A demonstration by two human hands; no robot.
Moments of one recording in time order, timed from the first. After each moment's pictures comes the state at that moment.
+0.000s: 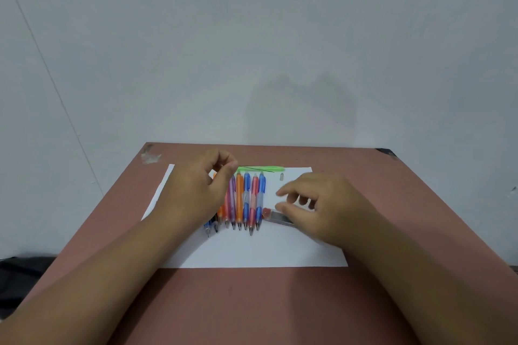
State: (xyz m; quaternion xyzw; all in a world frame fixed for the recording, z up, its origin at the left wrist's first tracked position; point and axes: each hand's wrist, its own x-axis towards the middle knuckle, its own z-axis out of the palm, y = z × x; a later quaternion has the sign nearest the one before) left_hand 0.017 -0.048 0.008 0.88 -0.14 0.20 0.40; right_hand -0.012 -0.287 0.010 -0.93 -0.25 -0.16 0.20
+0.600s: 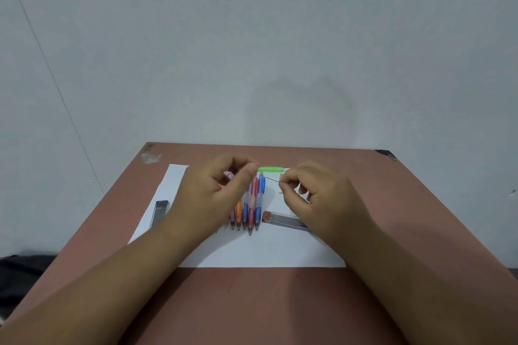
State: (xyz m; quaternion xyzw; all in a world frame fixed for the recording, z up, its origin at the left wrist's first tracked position) left_hand 0.000 -0.064 0.013 0.80 -0.23 0.24 0.49; right_hand -0.005 -0.278 -0.001 -0.88 -0.24 -0.35 0.23
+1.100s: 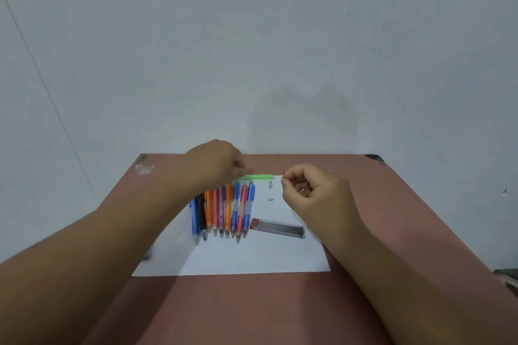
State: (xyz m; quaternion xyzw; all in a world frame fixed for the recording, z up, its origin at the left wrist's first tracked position) left_hand 0.100 -0.083 0.043 0.98 -0.16 0.02 0.09; right_hand -0.011 -0.285 0.007 -0.84 -0.11 -0.29 0.44
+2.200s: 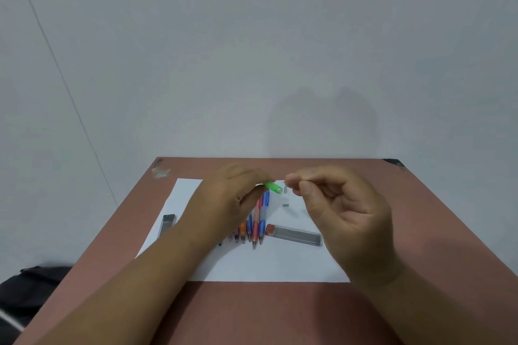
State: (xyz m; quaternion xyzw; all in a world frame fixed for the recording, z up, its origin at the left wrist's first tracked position) left_hand 0.034 -0.071 0.002 0.83 -0.36 0.37 0.23; right_hand -0.039 -0.272 0.016 -0.70 -0.29 -0.37 0.54
